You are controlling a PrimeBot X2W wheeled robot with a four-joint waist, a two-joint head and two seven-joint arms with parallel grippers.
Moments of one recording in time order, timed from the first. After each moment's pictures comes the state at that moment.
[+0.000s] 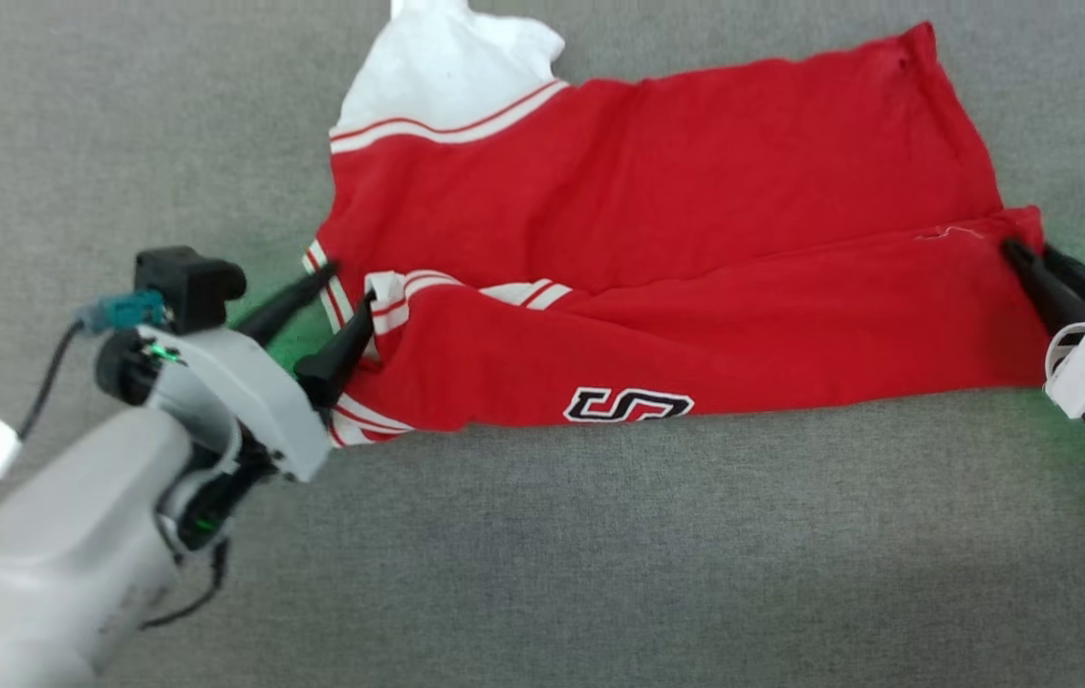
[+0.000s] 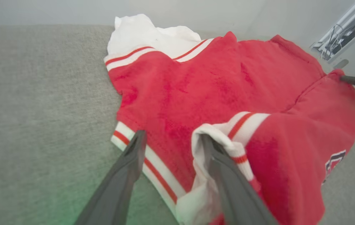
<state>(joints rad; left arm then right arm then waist) -0.83 0.64 -0.96 0.47 -1.12 -0.13 -0.19 -0.75 -0.62 0.61 0.59 1.05 0.13 0.05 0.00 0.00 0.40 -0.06</state>
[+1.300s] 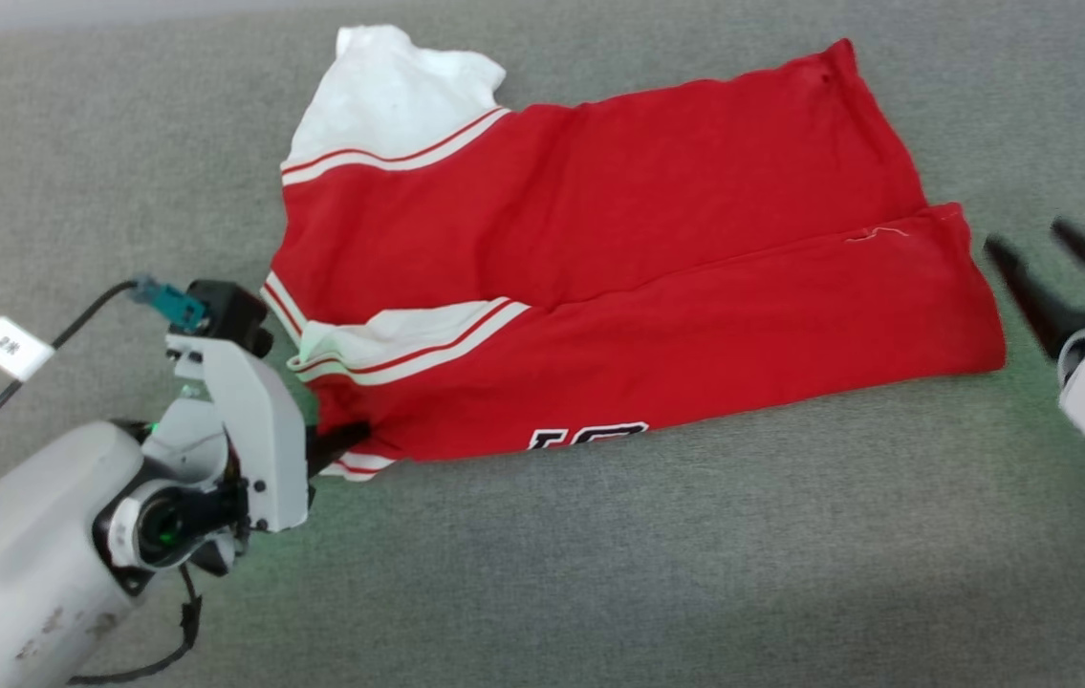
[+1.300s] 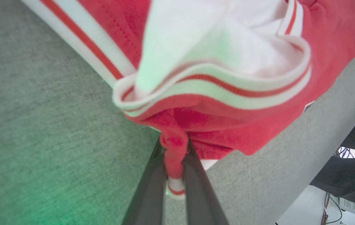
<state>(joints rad) -0.80 0.80 -1.02 0.23 -1.43 0.09 0.47 -0.77 -0.71 0.70 0.49 0.99 0.13 -0.03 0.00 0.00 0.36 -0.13</state>
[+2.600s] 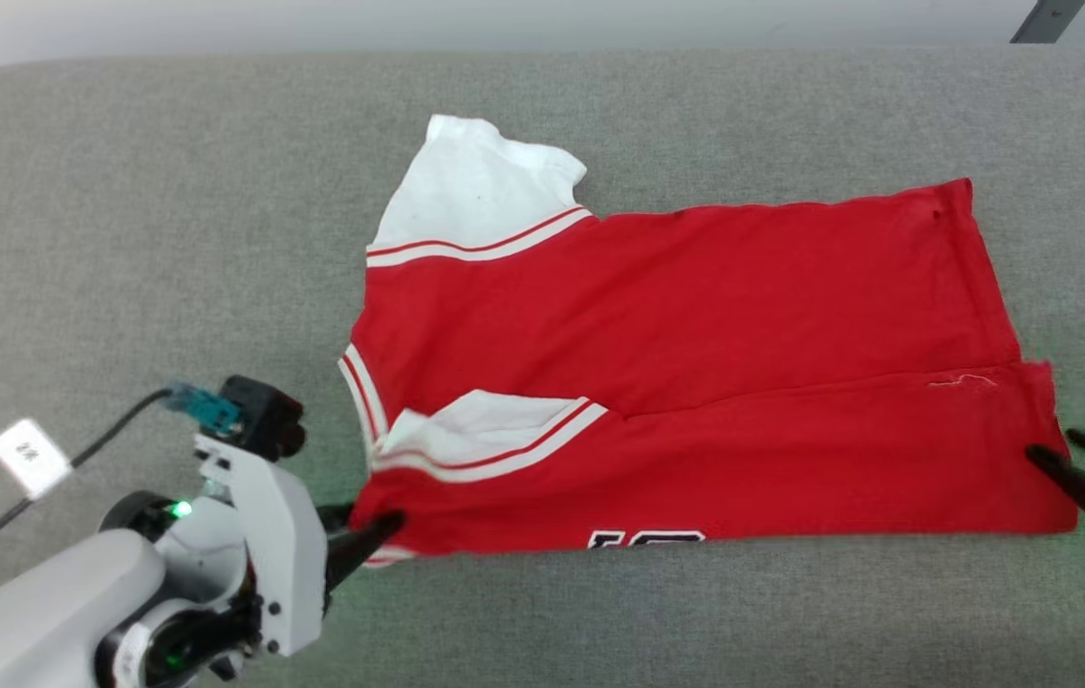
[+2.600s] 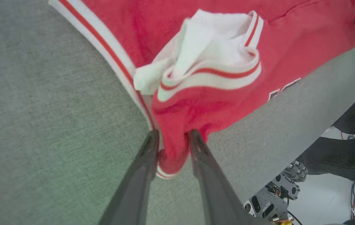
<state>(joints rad) -0.69 0.90 -1.07 -0.01 -1.34 0.09 0.38 -0.54 -0.94 0.78 0.27 1.10 0.13 0.29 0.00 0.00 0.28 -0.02</state>
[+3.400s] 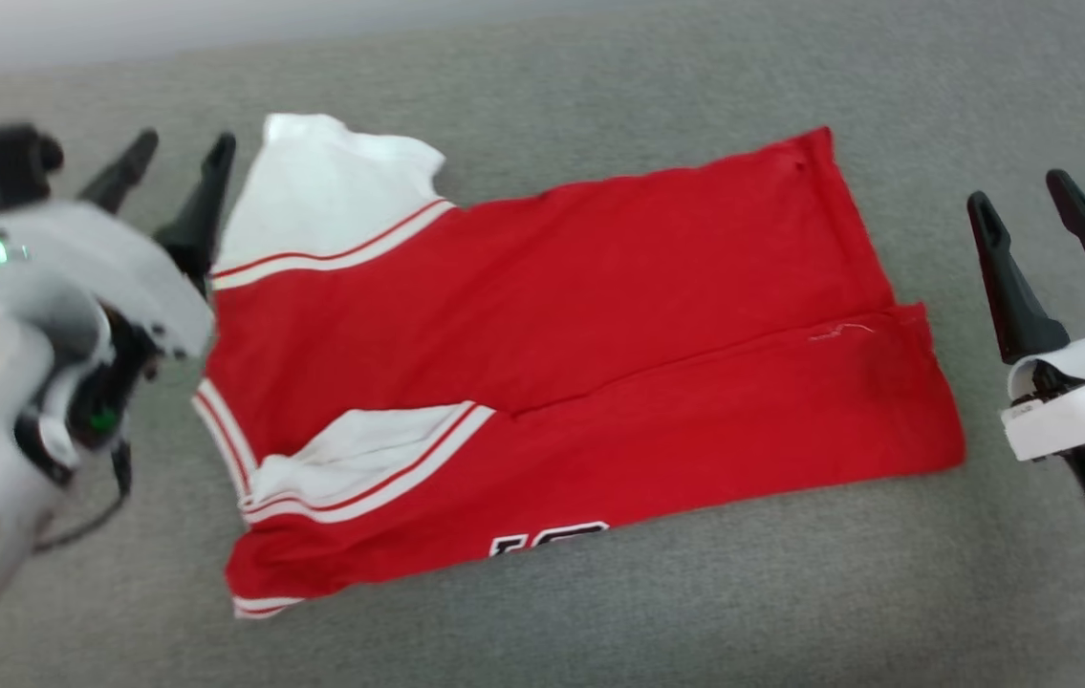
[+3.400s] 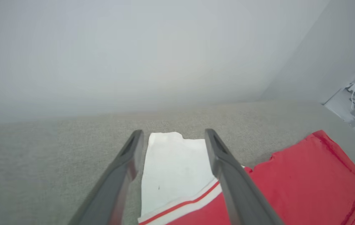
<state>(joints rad) -0.87 0.80 -0.82 0.28 -1.20 0.15 -0.12 -0.51 -0.50 0.31 0.22 0.61 0.13 -0.24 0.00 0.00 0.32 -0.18</state>
